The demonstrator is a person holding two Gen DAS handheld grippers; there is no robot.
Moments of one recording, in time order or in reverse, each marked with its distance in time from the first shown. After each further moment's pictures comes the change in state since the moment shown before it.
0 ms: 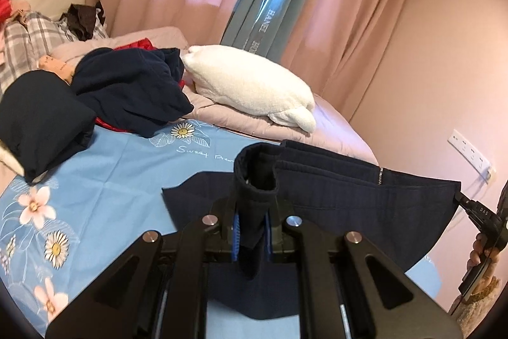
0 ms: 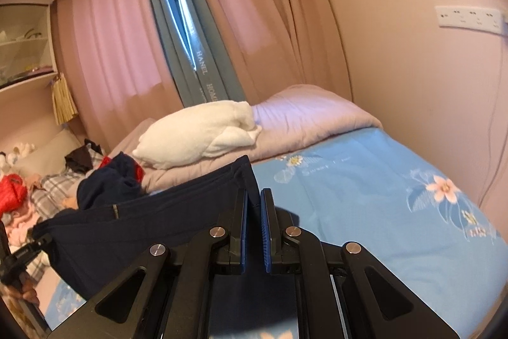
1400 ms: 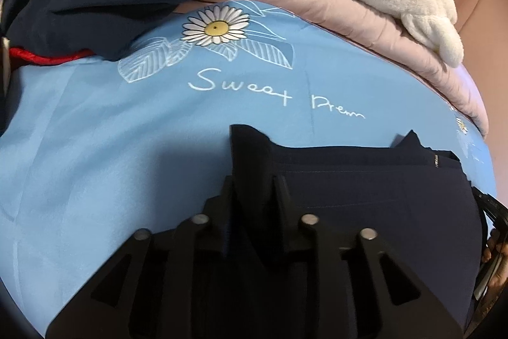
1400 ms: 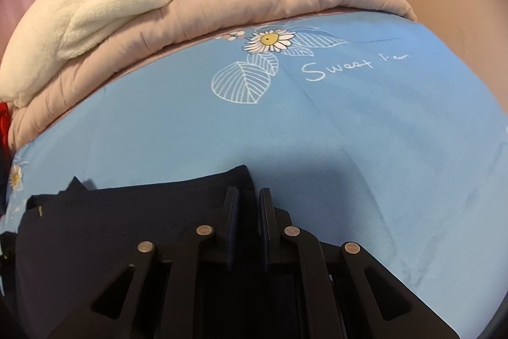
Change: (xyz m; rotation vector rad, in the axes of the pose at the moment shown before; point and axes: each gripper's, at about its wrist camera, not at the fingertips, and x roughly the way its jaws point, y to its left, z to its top) left arm 0.343 0.113 -0.018 -0.045 0.454 0.313; right arm 0.361 -0.051 -0.082 0.032 0.504 -0.288
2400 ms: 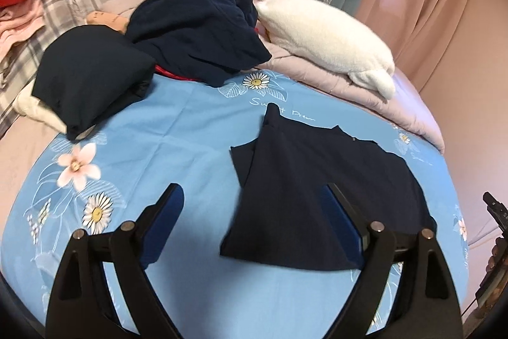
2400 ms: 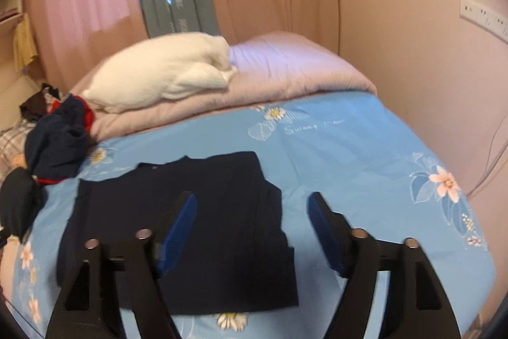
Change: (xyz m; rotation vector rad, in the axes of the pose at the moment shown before) left arm -0.284 0.038 -0.138 -0.073 -0.232 -0.032; right arm -0.281 -0.013 -0.079 -0.122 -0.270 0.098
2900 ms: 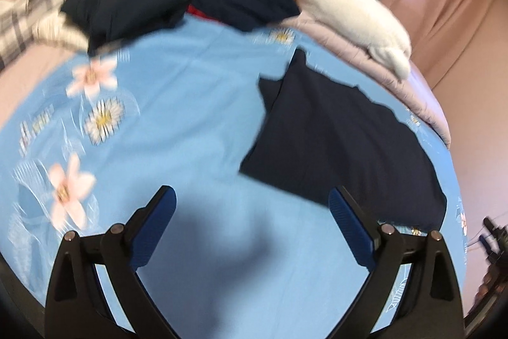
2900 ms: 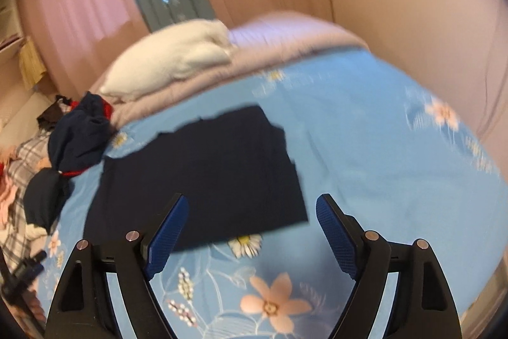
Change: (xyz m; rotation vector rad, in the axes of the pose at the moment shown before) left arm 0.022 0.037 -0.105 -0.136 0.104 0.021; right arm 0.008 -0.027 -0.092 0.181 0.127 0.063
